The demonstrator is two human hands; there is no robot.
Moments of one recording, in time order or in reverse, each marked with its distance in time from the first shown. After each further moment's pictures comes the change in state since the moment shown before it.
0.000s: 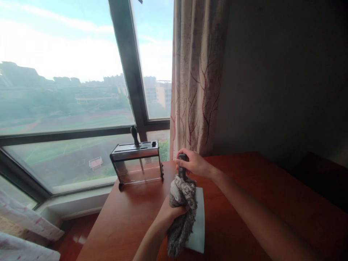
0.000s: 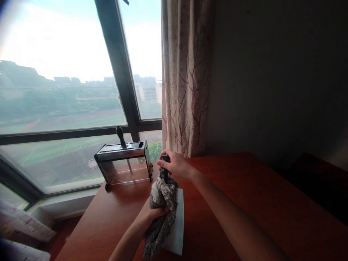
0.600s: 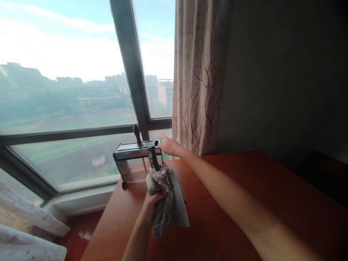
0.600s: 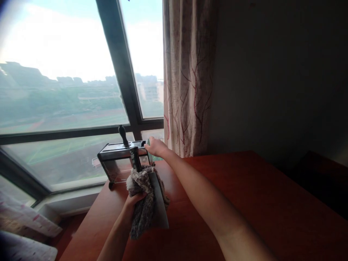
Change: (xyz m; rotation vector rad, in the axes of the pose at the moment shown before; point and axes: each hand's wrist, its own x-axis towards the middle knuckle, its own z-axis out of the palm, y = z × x) left_hand 0.006 0.019 -0.051 -0.245 0.318 0.000; right_hand 0.131 0.010 0.043 -0.586 0.045 0.135
